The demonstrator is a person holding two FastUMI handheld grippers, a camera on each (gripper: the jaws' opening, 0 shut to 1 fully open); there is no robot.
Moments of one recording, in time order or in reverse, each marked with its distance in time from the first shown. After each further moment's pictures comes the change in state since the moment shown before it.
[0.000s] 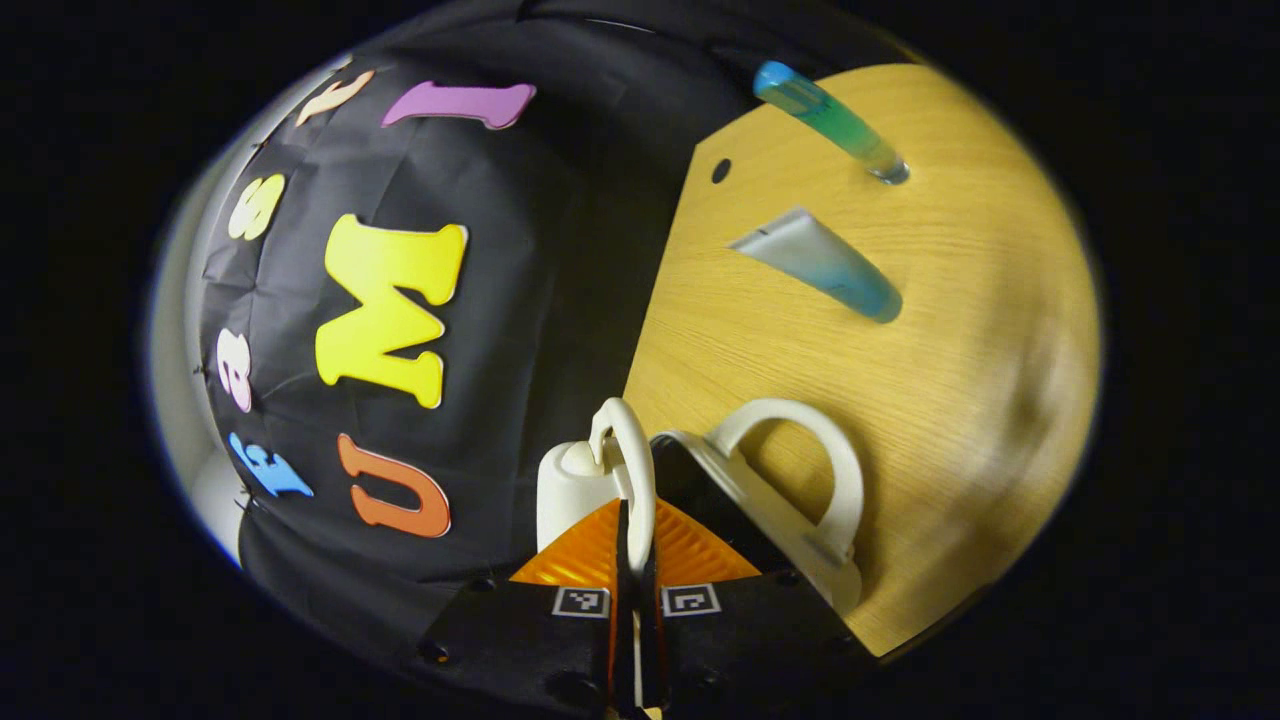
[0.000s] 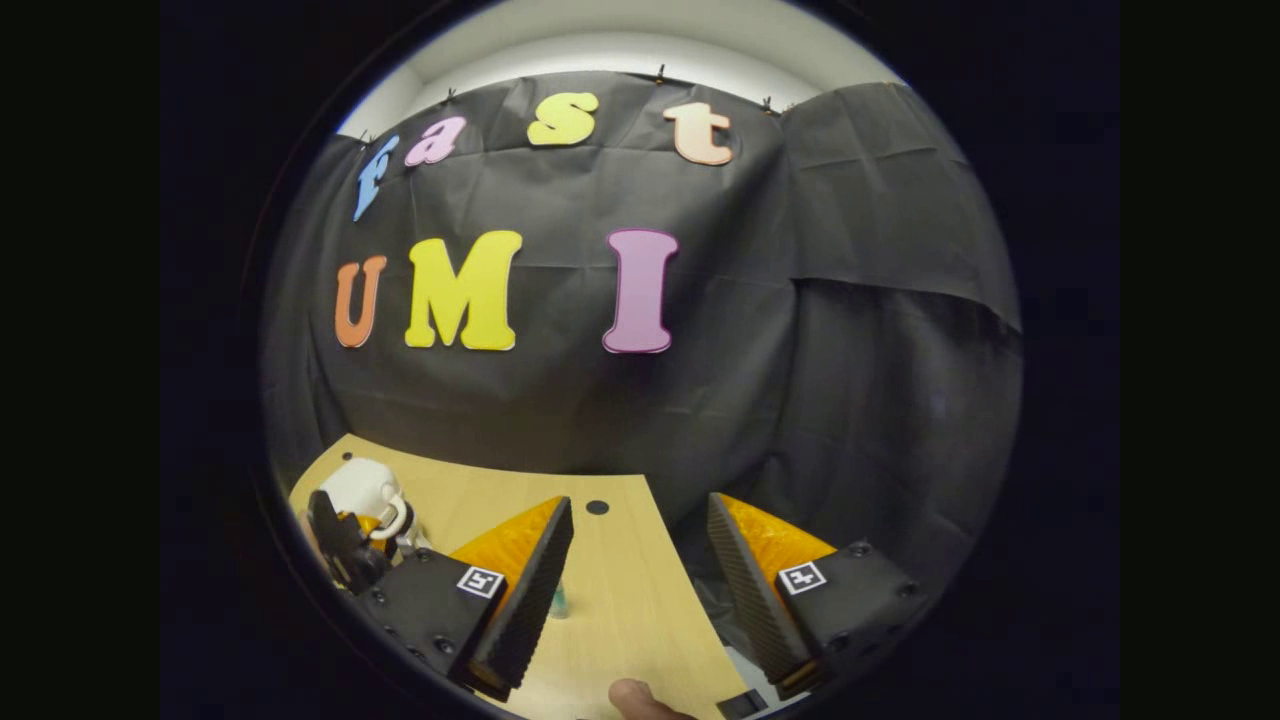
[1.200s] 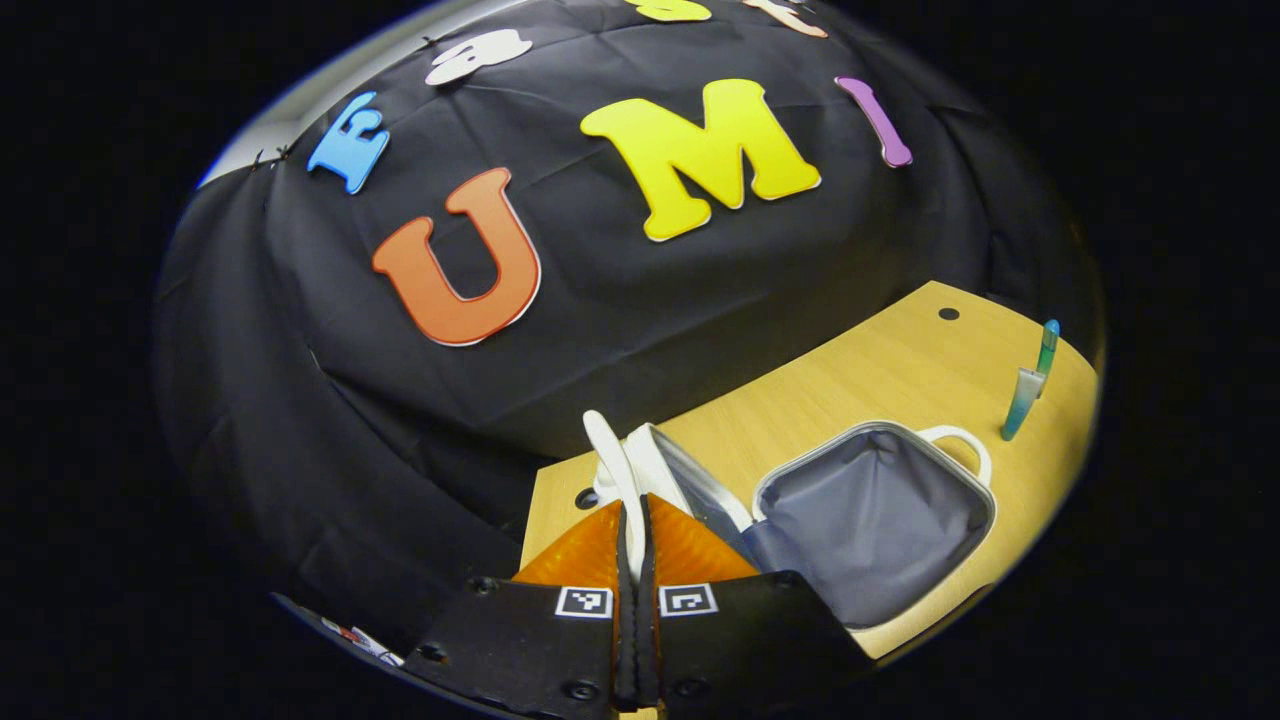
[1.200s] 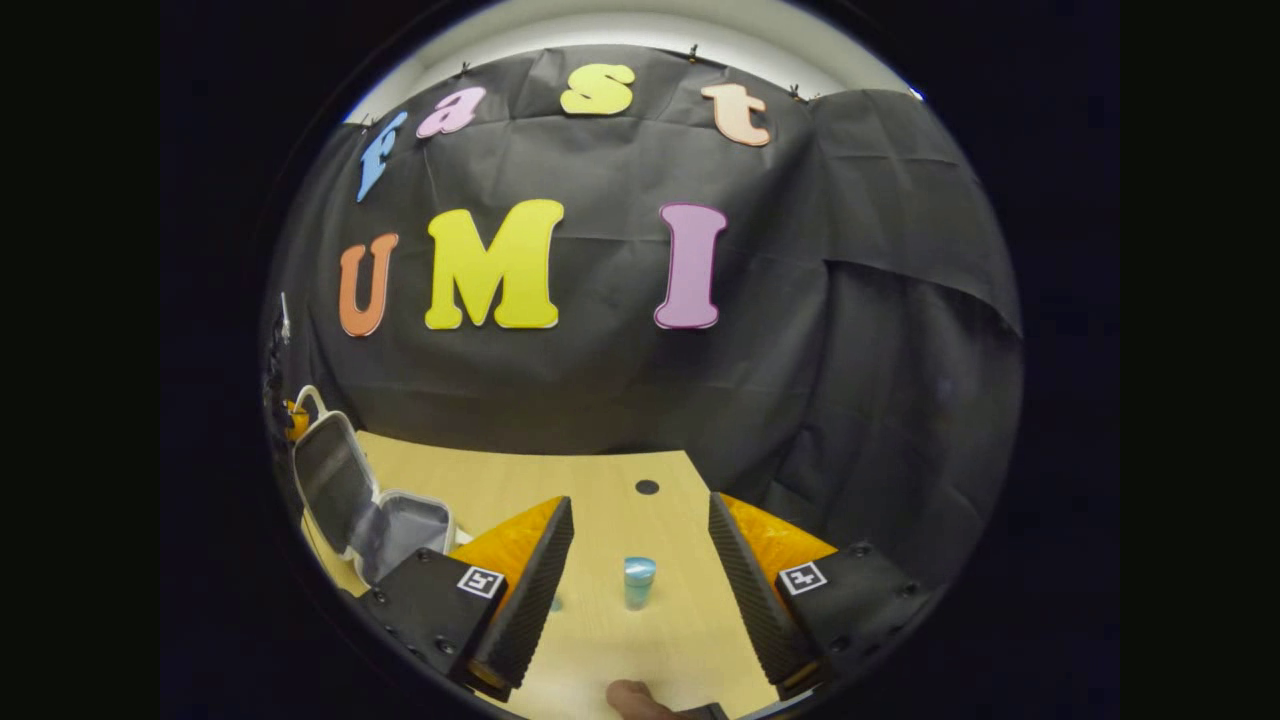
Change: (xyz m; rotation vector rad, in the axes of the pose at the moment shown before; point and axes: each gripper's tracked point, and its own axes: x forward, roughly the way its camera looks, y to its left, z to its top) left arm 0.032 0.197 -0.232 -0.795 0.004 -0.105; right arm 0.001 0.113 -0.015 0.027 0.124 -0.028
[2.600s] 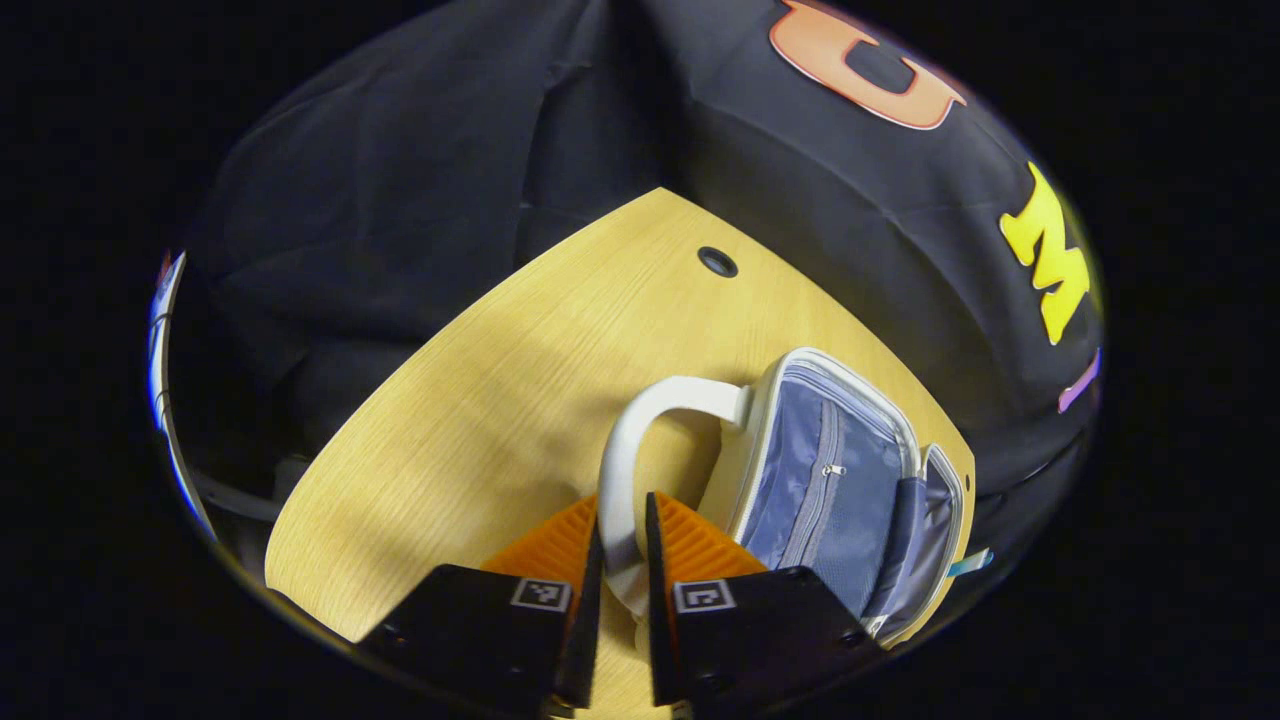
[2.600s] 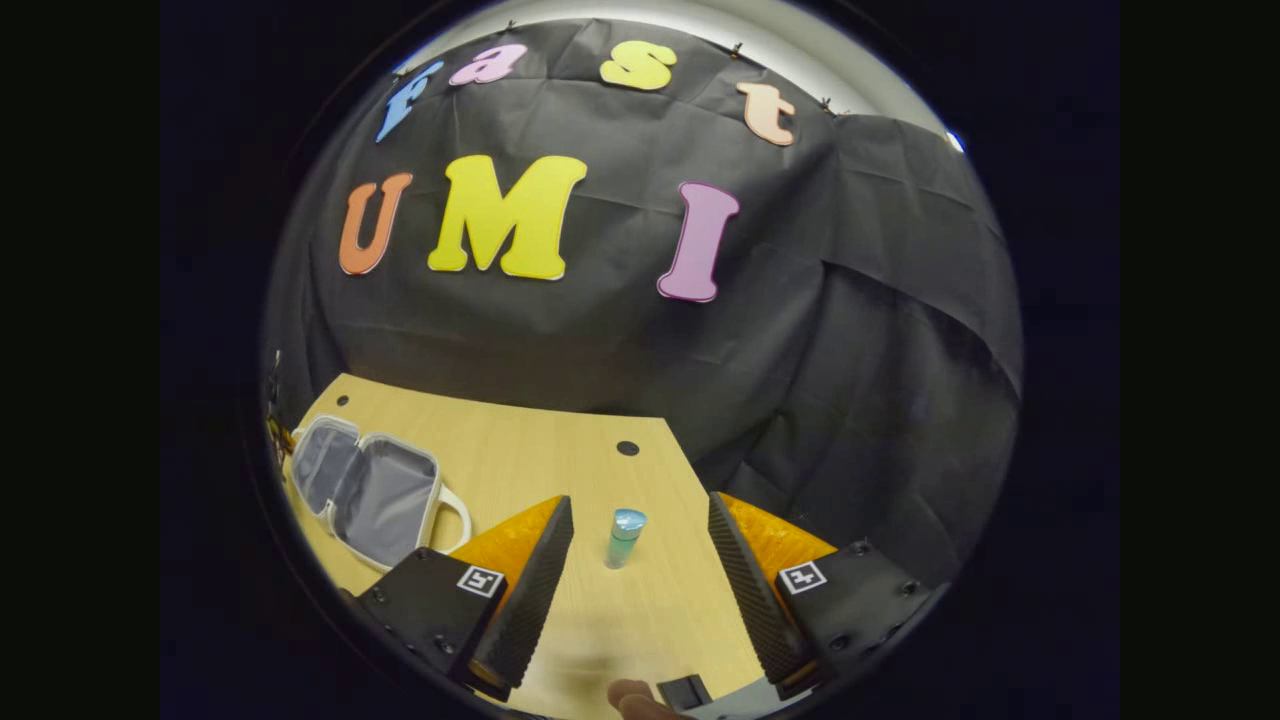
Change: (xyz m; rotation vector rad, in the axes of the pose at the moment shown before) left arm 0.088 0.046 -0.283 -0.942 0.516 -0.066; right arm -0.026 0.017 -0.032 -0.147 0.061 -0.084
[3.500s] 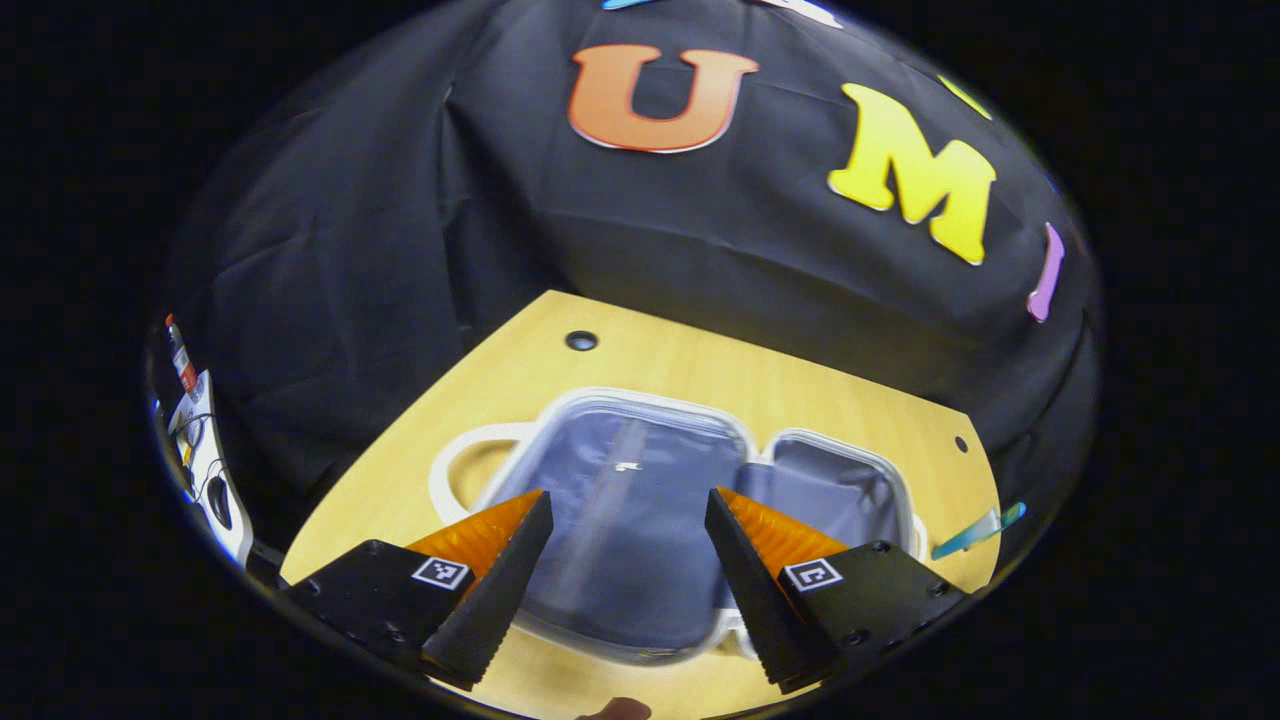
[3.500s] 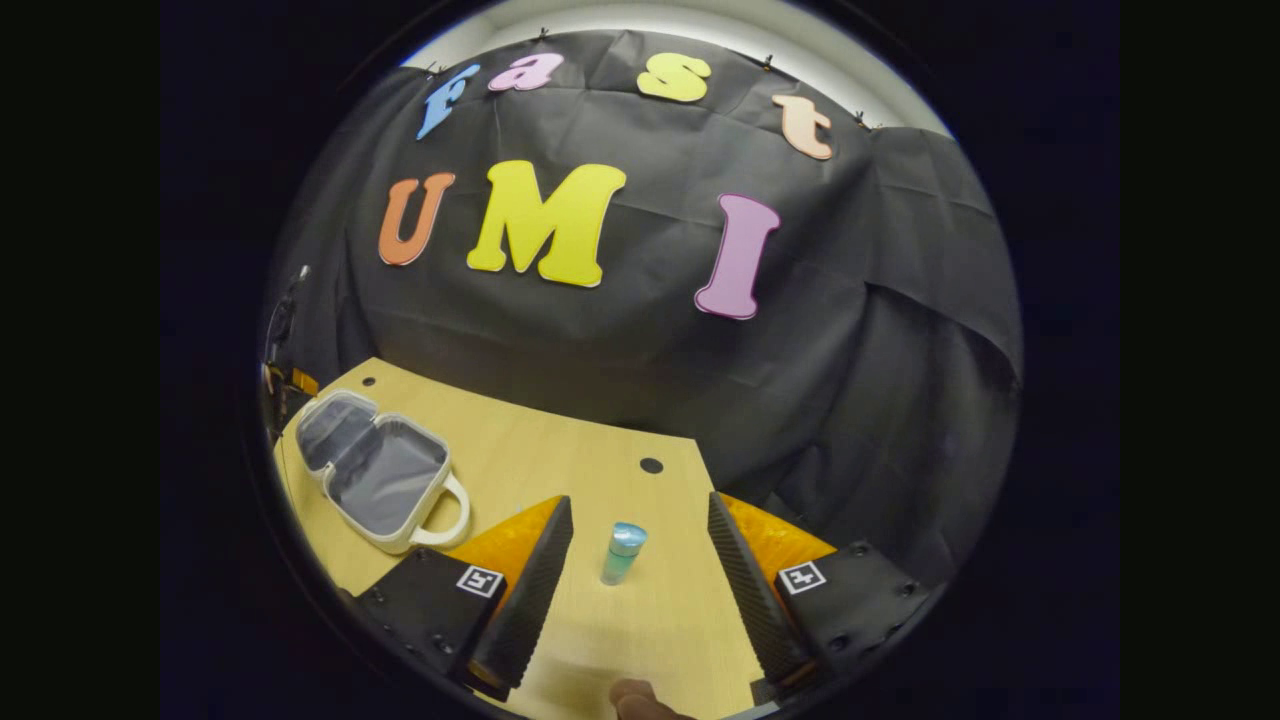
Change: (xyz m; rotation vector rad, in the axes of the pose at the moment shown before) left arm -0.107 -0.205 -0.035 0.284 -0.307 -0.044; right arm 0.036 -0.024 -0.016 -0.072 -0.074 0.193
